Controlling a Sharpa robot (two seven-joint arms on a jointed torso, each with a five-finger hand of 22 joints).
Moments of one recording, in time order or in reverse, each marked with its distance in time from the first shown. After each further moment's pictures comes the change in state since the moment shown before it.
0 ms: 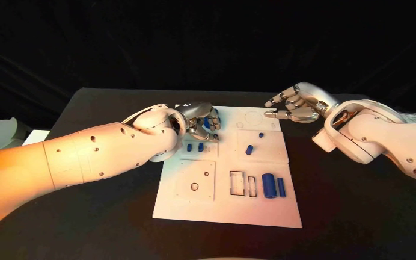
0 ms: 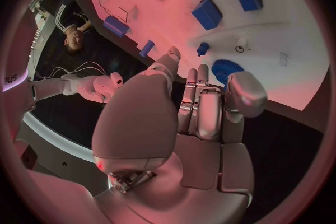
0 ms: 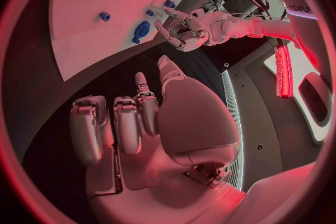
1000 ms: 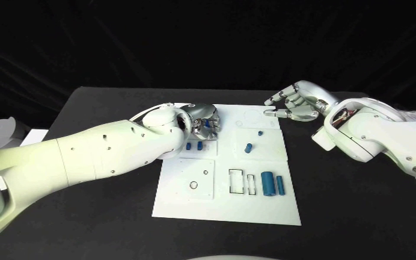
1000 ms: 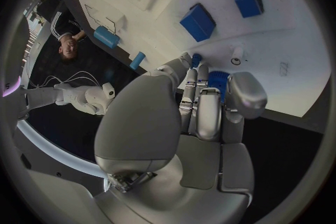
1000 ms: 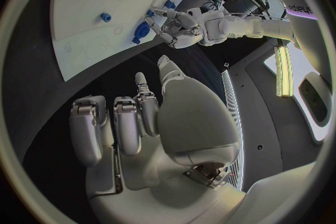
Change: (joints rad) left arm -0.006 0.059 -0.001 -0.061 -0.048 0.072 -0.062; left_hand 0.034 0.013 0.177 -0.033 0.000 0.036 0.004 -0.066 -0.055 0.030 0.002 -0.076 -0.108 -0.003 -0.003 0.016 -0.028 0.000 0.003 -0.003 0.004 0.010; right arm -0.001 -0.002 0.000 0.002 0.000 0.000 0.002; right_hand 0.007 0.007 0.000 0.000 0.004 0.000 0.000 0.000 0.000 0.000 0.000 0.000 0.000 0.000 0.000 0.000 0.000 0.000 0.000 0.000 0.000 0.000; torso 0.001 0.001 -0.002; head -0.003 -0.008
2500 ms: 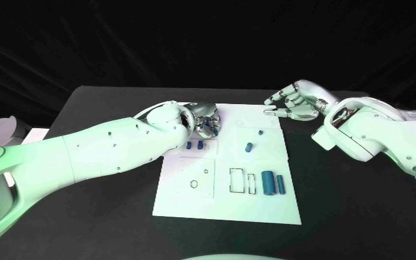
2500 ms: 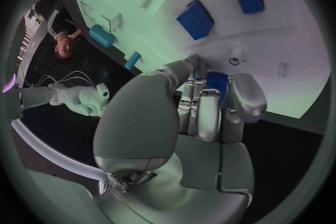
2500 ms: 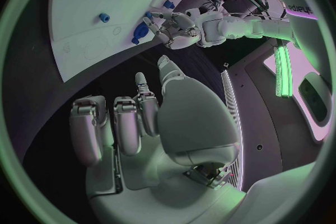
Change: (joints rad) left arm -0.001 0.025 0.009 -0.024 0.003 0.025 -0.044; left_hand -0.013 0.022 0.185 -0.124 0.000 0.066 0.027 -0.045 -0.033 0.088 0.012 -0.062 -0.043 0.004 0.004 0.031 -0.020 0.000 0.000 0.000 0.026 0.043; right arm 0.000 0.003 0.000 0.000 0.000 0.001 0.001; right_hand 0.000 0.000 0.000 0.000 0.000 0.000 0.000 0.000 0.001 0.000 0.000 0.000 0.000 0.000 0.000 0.000 0.000 0.000 0.000 0.000 0.000 0.000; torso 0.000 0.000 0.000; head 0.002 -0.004
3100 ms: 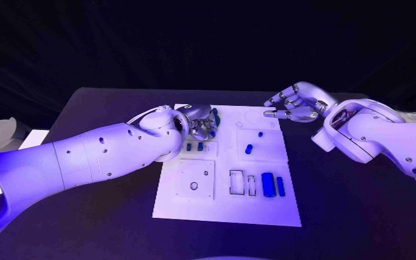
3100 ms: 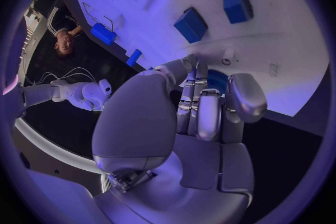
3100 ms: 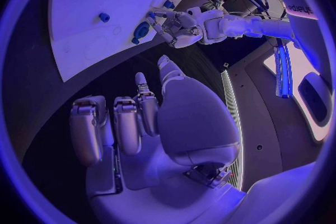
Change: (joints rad) left arm -0.014 -0.053 0.006 0.046 0.009 -0.066 0.018; left_hand -0.031 -0.012 0.004 -0.004 0.000 0.018 0.000 -0.006 -0.004 0.021 0.000 -0.017 -0.003 -0.004 0.004 0.004 -0.005 0.000 0.000 0.000 0.000 -0.001; right arm 0.000 0.000 0.000 -0.001 0.000 0.000 0.001; right_hand 0.000 0.000 -0.003 -0.003 0.000 0.000 0.000 0.000 0.001 0.000 0.000 0.000 0.000 0.000 0.000 0.000 0.001 0.000 0.000 0.000 0.000 0.000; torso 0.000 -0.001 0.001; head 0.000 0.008
